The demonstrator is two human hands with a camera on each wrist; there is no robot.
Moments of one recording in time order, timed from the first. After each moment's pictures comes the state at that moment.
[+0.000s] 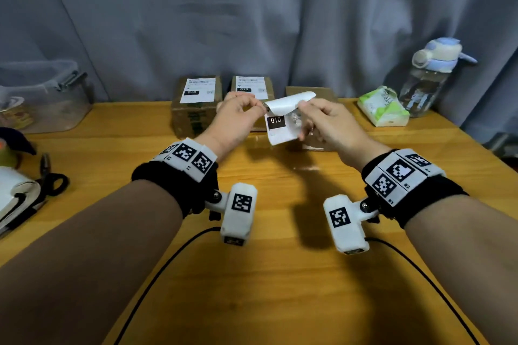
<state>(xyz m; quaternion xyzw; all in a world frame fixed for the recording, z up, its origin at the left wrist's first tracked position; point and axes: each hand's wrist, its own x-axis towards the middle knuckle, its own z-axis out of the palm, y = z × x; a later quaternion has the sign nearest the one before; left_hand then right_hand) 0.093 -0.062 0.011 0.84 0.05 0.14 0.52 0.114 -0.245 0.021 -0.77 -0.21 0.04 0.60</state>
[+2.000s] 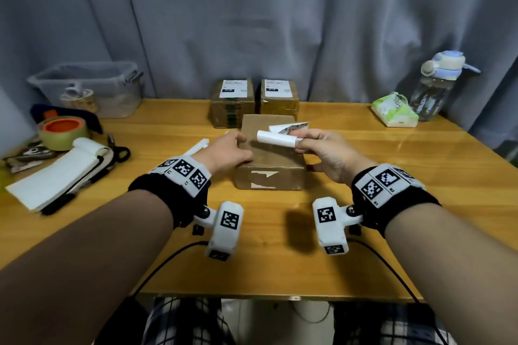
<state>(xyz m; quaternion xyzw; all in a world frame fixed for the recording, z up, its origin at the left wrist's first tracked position) -0.021 -0.021 -0.011 0.91 0.14 0.02 0.40 0.038 -0.220 -0.007 -0.74 -0.10 0.20 0.64</state>
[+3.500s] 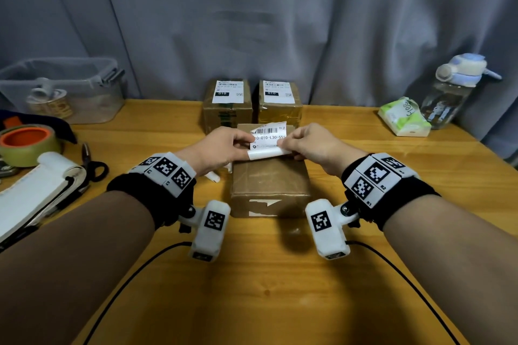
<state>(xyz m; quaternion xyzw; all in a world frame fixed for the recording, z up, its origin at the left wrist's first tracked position) 0.038 0.009 -0.006 0.89 0.03 0.00 0.46 0.096 -0.176 0.008 -0.85 -0.16 0.16 0.48</state>
